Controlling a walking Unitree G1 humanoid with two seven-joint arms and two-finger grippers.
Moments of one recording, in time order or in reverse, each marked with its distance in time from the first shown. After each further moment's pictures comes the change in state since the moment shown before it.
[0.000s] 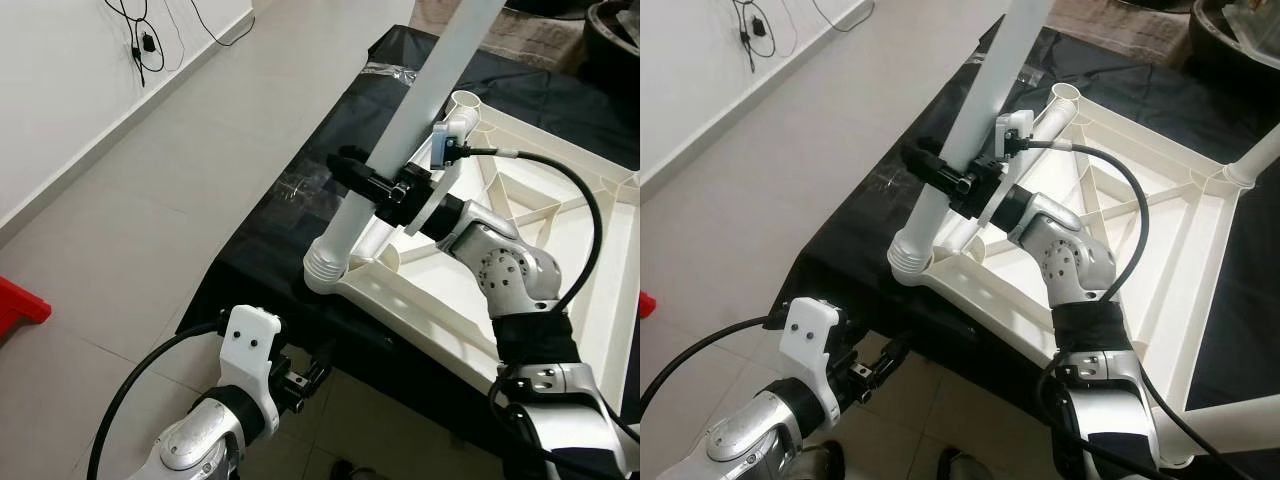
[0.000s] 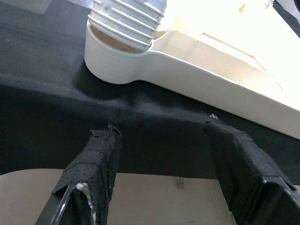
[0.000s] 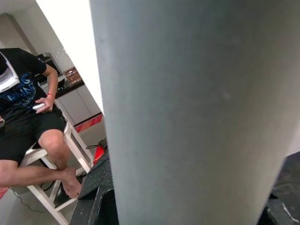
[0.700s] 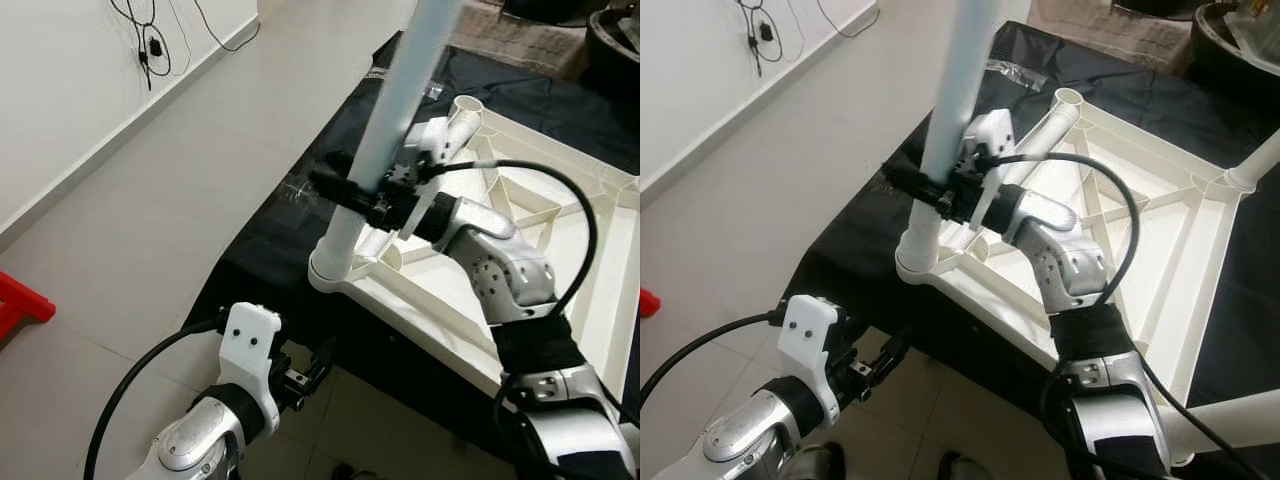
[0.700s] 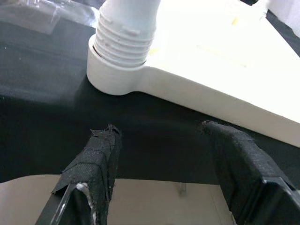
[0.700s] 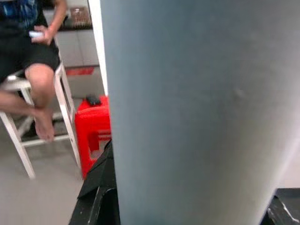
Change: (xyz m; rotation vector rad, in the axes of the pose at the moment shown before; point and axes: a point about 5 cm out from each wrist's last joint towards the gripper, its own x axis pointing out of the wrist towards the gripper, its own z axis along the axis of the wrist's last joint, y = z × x) left arm -0.001 -0.002 0.005 0.011 -0.018 -0.007; right arm 0.012 0.017 -0.006 -0.373 0.161 0.057
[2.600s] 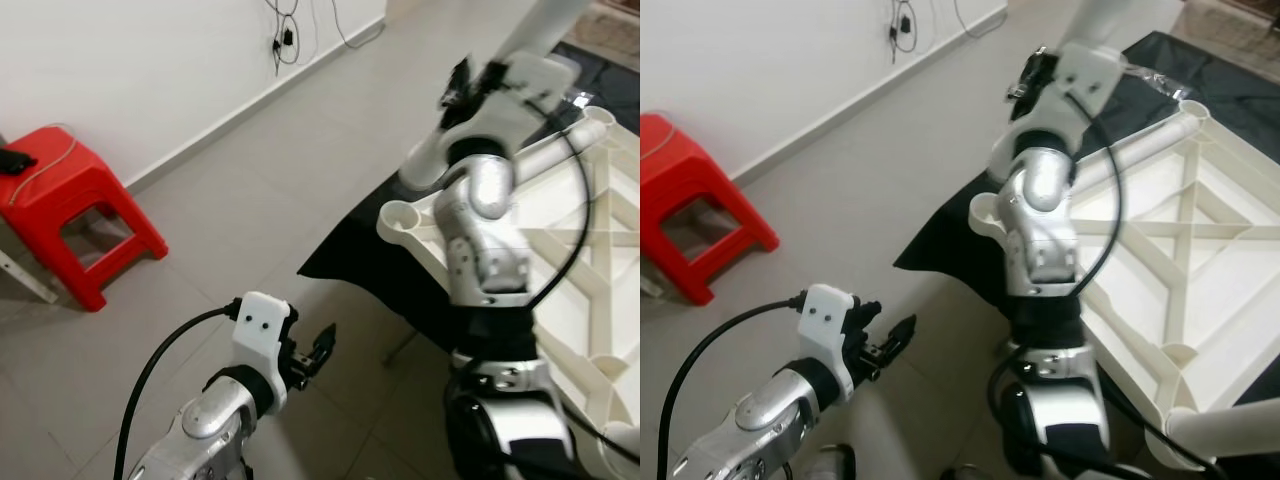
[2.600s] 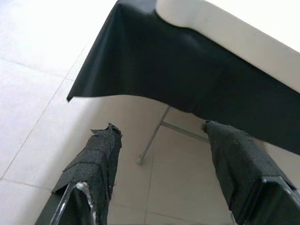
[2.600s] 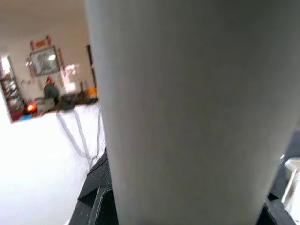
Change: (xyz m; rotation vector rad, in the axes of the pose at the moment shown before) left arm 0.026 0.017 -0.014 0.022 0.029 0.001; right arm -0.022 -0.034 0.066 -0.122 -0.400 -1.276
